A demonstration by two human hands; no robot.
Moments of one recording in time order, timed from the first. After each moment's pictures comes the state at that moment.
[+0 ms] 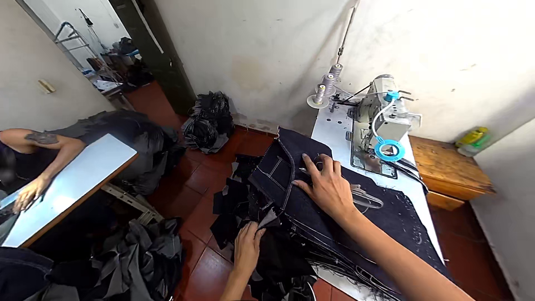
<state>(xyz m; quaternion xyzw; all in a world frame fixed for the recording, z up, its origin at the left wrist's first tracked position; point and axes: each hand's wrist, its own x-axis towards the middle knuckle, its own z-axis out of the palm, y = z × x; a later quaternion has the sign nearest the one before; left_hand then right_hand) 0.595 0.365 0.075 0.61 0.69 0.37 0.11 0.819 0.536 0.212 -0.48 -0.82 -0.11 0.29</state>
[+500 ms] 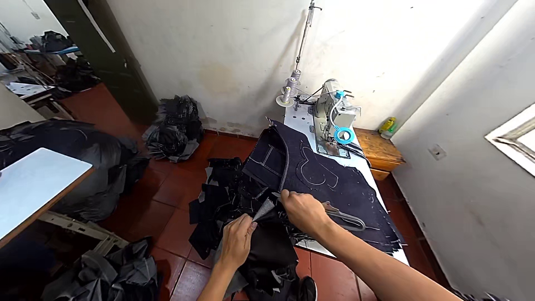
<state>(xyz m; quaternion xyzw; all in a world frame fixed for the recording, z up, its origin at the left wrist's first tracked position) 0.546 0.349 0.113 0.74 0.51 0.43 0.05 0.749 0.405 0.260 -0.57 -0.81 0.10 -0.11</state>
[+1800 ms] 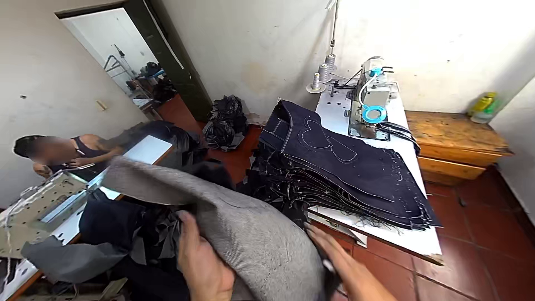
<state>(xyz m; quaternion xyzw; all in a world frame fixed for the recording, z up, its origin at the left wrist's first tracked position) 0.680 0.136 0.359 0.17 0.48 0.83 0.21 0.917 0.183 0.230 -0.27 -0.83 0.37 0.31</state>
